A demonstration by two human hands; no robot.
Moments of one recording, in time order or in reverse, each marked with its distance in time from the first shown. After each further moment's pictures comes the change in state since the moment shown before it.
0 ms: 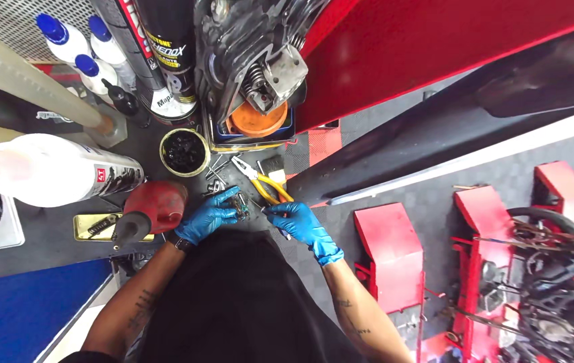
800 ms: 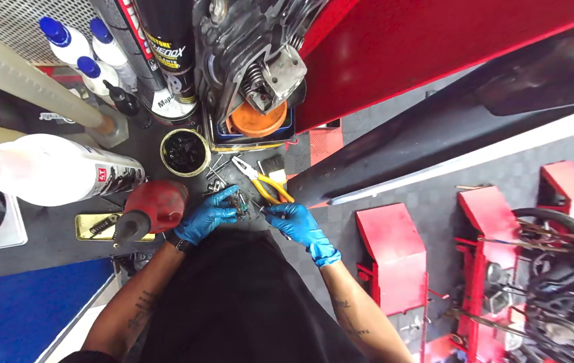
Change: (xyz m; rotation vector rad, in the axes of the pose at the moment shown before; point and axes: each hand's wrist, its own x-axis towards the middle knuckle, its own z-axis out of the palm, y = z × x) left_hand -0.002 0.003 0.002 0.059 0.047 0.014; right_hand 0.000 0.006 0.007 -0.073 0.051 -0.060
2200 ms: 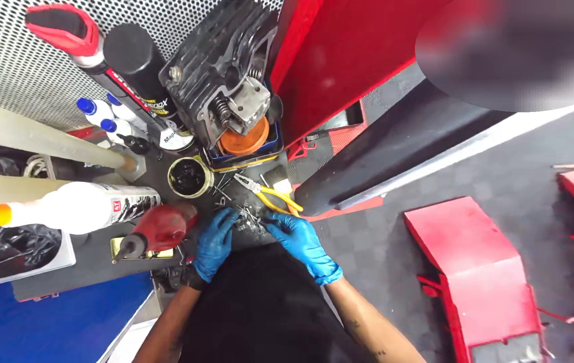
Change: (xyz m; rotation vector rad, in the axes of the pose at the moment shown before) left_hand -0.031 -0.026 0.015 1.451 0.479 0.578; right_hand -0.006 0.007 0.025 -0.046 0.190 -0.150
